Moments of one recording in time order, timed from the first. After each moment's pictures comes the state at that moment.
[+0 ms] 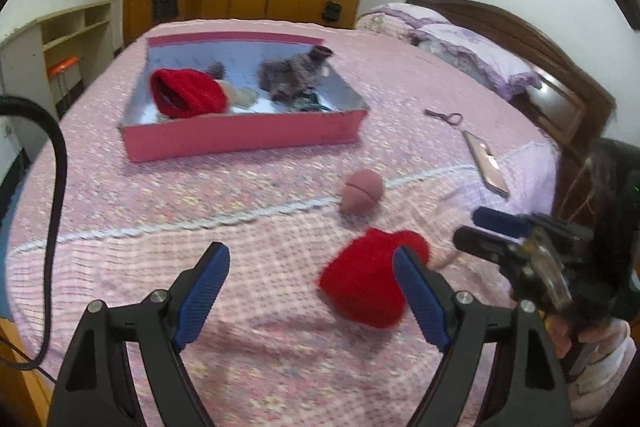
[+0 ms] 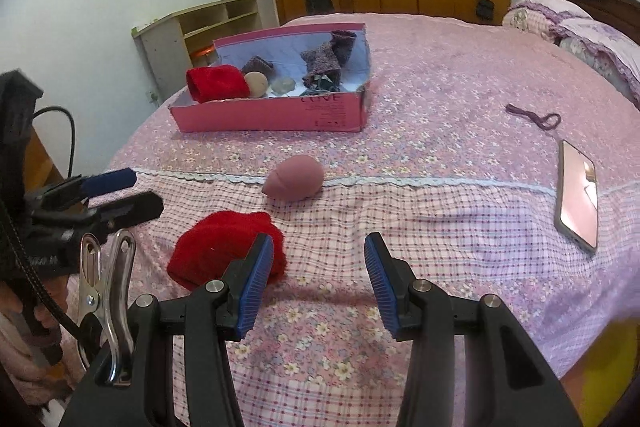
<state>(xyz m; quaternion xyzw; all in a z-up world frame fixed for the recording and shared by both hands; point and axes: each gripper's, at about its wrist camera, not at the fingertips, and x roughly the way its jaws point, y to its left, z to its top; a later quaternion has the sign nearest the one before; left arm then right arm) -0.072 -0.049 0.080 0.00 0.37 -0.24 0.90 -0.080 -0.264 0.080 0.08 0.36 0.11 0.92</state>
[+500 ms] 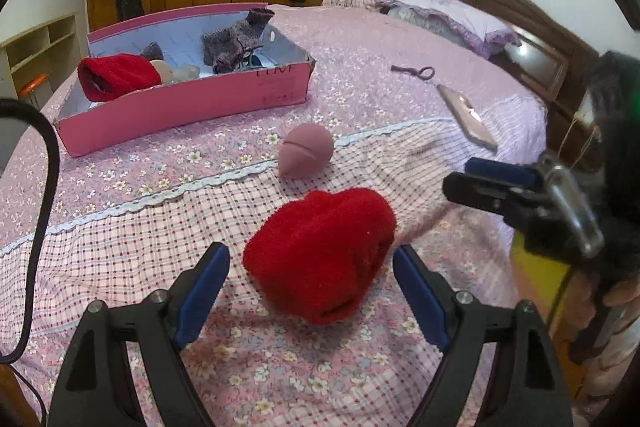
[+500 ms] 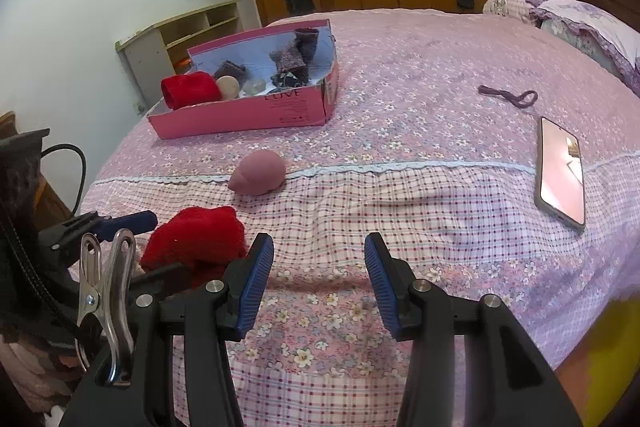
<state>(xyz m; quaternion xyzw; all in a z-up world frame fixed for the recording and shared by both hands) -0.078 -0.100 0.046 0.07 0.38 -0.27 0.88 -0.086 -0.291 0.070 0.11 0.37 0.08 0.92</state>
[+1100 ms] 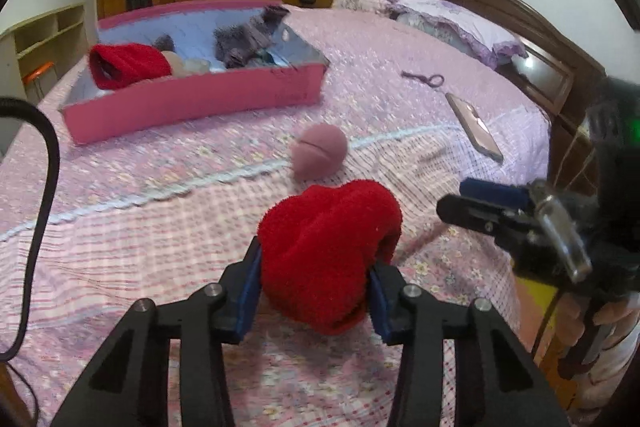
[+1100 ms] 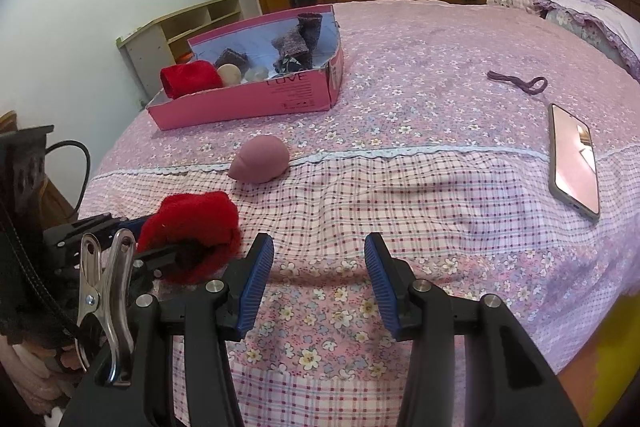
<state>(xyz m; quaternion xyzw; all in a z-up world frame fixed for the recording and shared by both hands) -0.073 -0.084 0.050 0.04 0.38 -0.25 0.89 -0.080 -0.284 0.058 0.11 0.38 0.09 0.91</state>
